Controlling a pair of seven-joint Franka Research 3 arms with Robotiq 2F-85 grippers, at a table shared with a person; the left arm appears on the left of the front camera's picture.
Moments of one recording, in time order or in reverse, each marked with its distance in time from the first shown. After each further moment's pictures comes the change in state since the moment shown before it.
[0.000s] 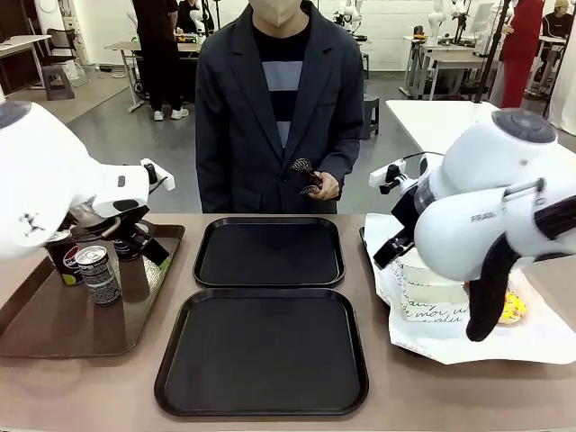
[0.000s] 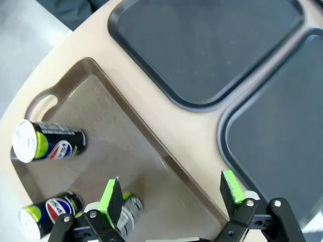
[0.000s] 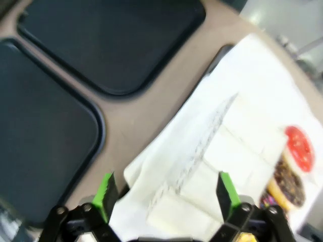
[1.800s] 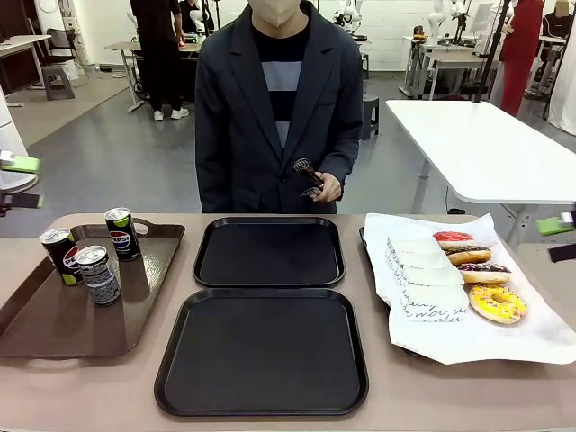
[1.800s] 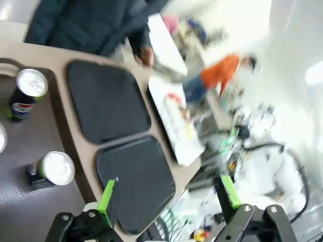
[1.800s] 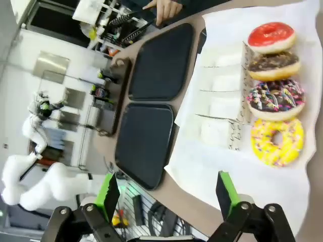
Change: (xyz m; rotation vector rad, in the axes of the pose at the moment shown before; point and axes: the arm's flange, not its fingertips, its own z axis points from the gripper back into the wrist) left arm -0.150 0.166 0.118 -0.875 -0.515 0.747; right arm -0.221 -0.192 0.113 0.722 -0.324 -0.755
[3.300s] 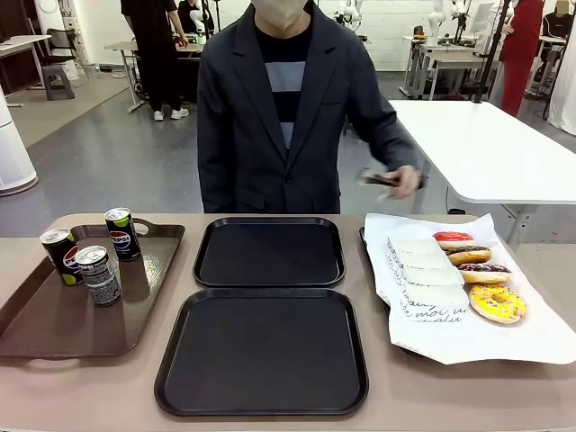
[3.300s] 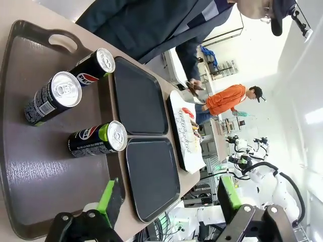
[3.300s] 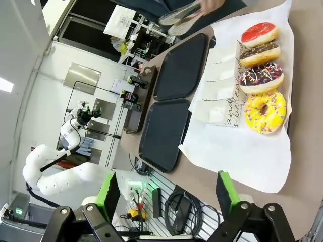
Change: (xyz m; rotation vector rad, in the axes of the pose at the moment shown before) left arm -0.033 0.059 0.069 0.045 -0.079 0.162; right arm -0.045 -0.036 0.094 0.141 -0.068 -0.021
